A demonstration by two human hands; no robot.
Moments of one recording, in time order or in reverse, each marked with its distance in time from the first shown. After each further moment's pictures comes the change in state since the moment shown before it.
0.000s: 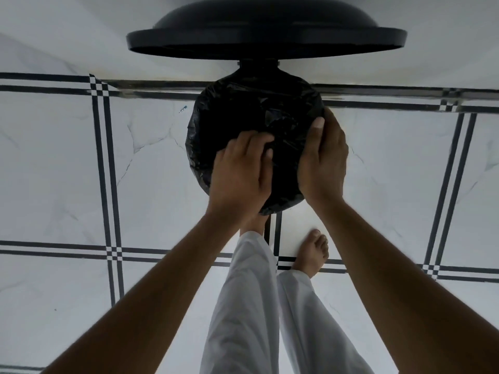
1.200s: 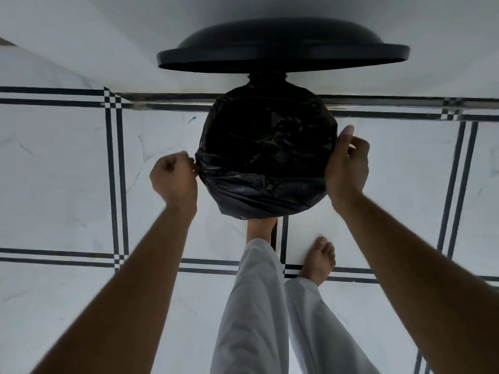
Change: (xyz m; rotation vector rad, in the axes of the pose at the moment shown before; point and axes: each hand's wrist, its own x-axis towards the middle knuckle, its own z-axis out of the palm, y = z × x) left_hand 0.001 -0.104 -0.042 -0.610 0.425 -1.086; right_hand 0.016 -0.005 -0.018 0.103 0.069 0.458
